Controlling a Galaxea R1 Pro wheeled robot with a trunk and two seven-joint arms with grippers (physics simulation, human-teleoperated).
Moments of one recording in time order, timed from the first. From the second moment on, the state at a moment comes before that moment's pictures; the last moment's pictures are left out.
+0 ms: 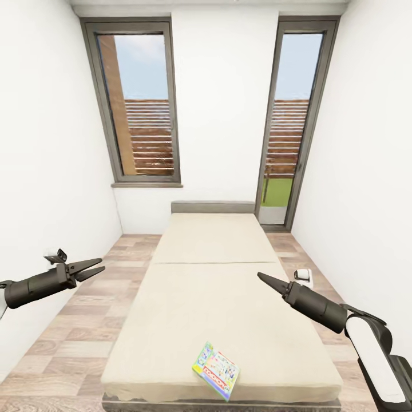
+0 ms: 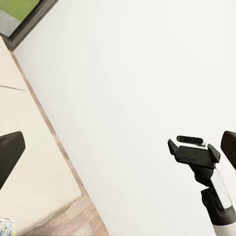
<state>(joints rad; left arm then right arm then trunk) -0.50 0.51 0.23 -1.21 0.68 1.02 -1.12 -0.28 -0.20 -0.10 -1.59 -0.89 0.85 0.71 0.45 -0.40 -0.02</state>
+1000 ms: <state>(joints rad) -0.50 0.51 0.23 -1.22 0.68 1.04 -1.12 -0.28 -0.20 -0.11 -1.51 -0.89 0.85 0.71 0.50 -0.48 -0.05</state>
